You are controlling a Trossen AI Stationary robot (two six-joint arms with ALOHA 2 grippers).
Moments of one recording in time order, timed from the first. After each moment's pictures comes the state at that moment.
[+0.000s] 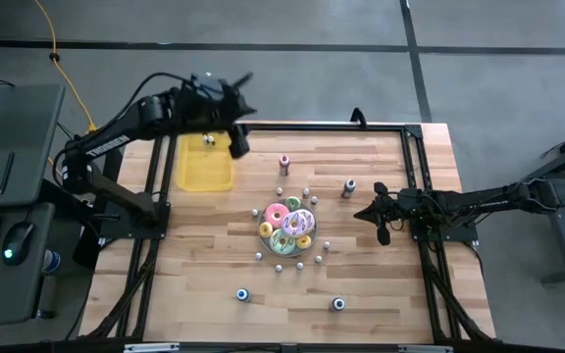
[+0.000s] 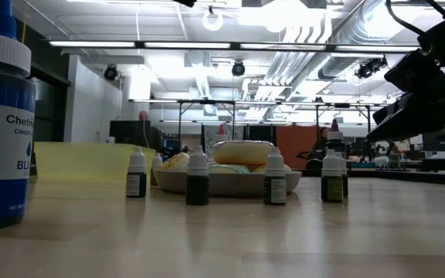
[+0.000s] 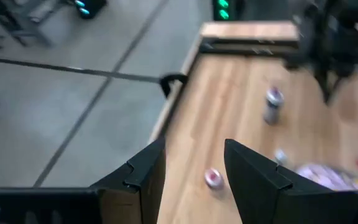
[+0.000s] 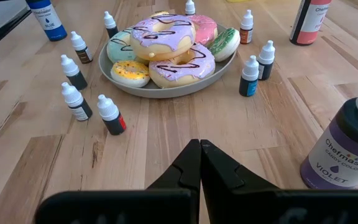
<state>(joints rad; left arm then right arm) 0.29 1.38 1.74 -0.89 -0.20 0.18 0.00 0.49 0.01 0.05 0.02 0.13</state>
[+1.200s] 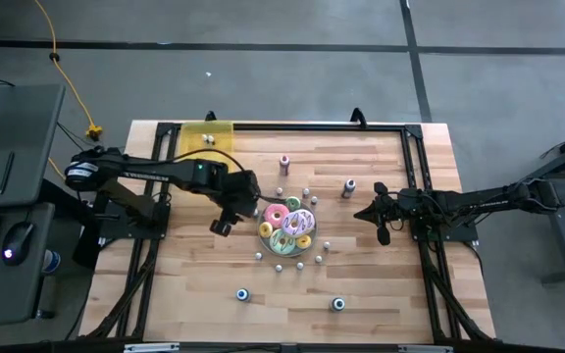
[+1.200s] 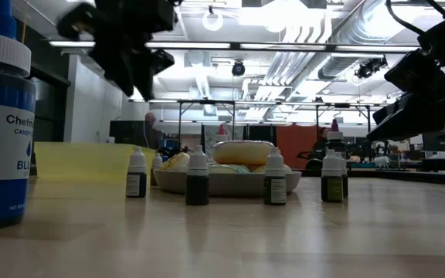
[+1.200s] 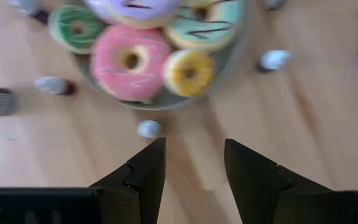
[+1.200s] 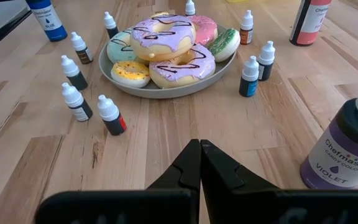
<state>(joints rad) 0.02 1.43 1.13 -0.84 0.09 0.41 0.00 0.49 0.01 0.05 0.02 0.13</state>
